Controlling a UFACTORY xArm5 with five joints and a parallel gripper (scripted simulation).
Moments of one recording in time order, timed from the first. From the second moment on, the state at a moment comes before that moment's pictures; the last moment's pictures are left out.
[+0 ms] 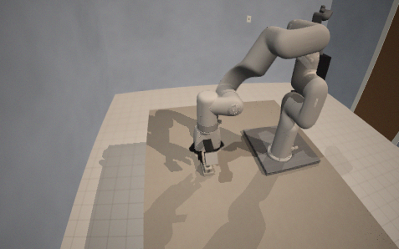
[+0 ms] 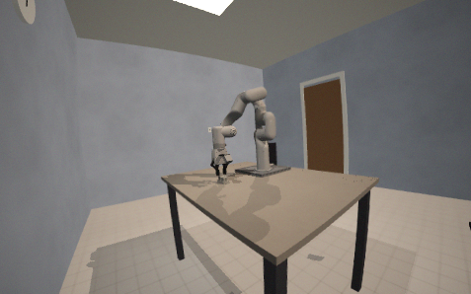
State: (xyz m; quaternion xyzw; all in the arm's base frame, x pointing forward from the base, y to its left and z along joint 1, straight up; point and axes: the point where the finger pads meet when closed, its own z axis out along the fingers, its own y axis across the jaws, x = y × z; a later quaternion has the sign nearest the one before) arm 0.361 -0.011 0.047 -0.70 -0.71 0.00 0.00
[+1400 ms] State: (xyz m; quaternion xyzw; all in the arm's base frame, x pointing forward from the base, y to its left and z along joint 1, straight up) arm 0.360 -0.011 0.041 -0.70 -0.71 0.00 0.00
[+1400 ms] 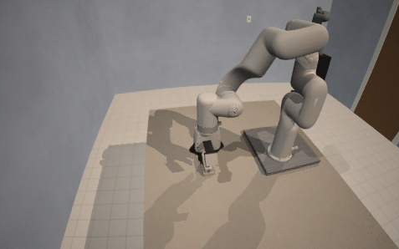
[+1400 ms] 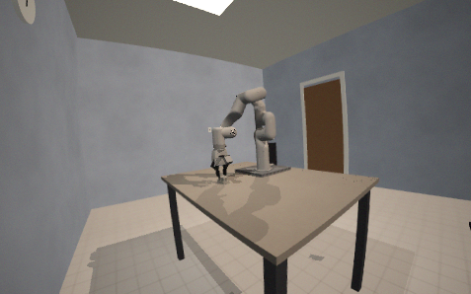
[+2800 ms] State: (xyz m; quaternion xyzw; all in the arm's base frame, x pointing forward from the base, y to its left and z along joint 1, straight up) arm 0.361 -0.011 0.020 -0.70 -0.71 0.00 0.00
